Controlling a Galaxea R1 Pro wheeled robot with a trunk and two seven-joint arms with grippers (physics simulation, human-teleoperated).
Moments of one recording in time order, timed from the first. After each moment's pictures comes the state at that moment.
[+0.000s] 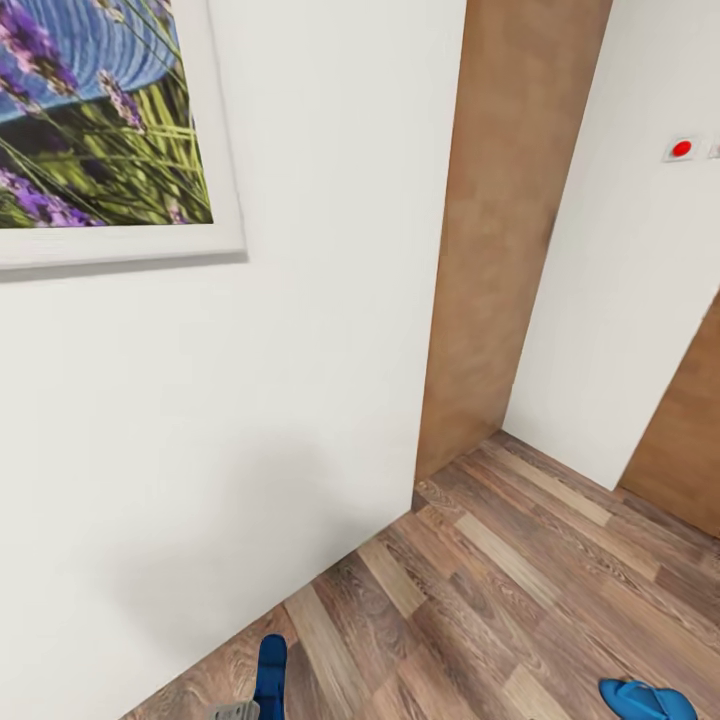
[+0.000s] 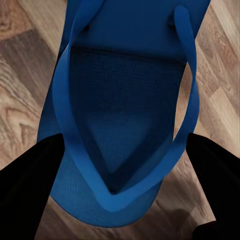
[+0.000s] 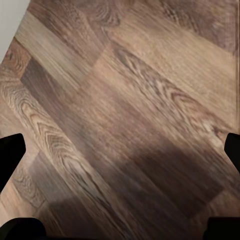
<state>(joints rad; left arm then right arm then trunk) -0.30 0.06 -0.04 -0.24 0.30 -0.09 -0.51 -0.19 -0.13 -0.35 -0.26 -0.12 -0.01 0.59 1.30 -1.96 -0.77</state>
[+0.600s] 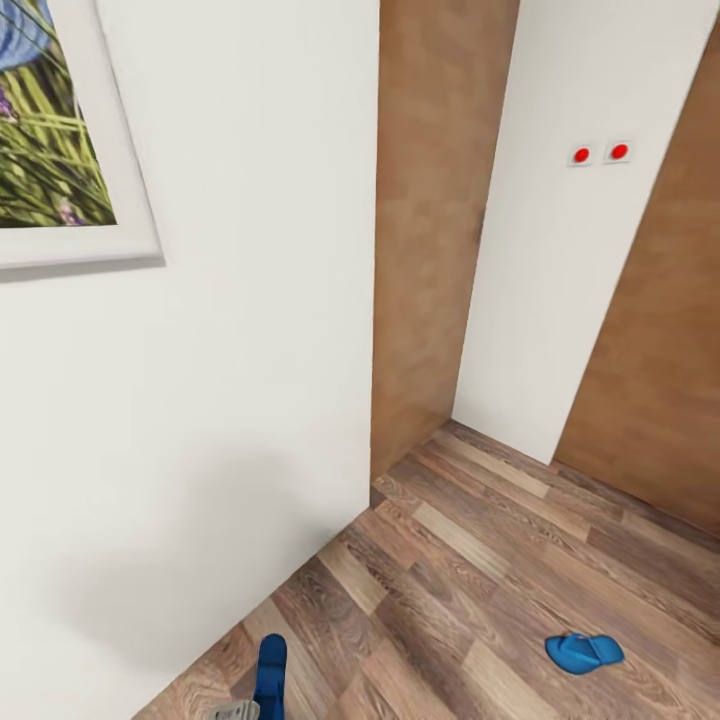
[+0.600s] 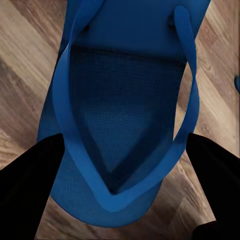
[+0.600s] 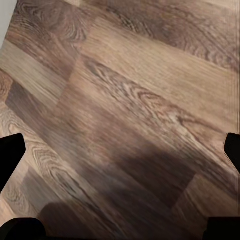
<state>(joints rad) -0.30 0.06 -0.04 -0.24 0.30 -0.09 -0.51 -0.19 -0.13 -0.35 -0.26 -0.12 -0.01 0.59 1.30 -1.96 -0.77</state>
